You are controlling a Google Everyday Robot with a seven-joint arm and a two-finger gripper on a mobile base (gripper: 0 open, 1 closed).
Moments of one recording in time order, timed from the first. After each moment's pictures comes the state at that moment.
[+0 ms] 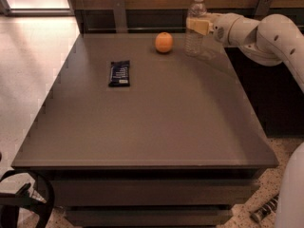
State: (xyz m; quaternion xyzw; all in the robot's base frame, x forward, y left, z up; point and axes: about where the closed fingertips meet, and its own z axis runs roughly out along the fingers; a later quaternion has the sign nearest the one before) arm 0.834 -0.187 0.918 -0.23 0.71 0.20 0.64
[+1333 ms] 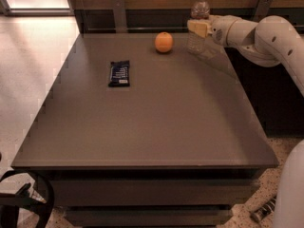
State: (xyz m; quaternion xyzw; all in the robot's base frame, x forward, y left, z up) arm 0.835 -0.182 0.918 -0.23 0.71 0.20 0.64
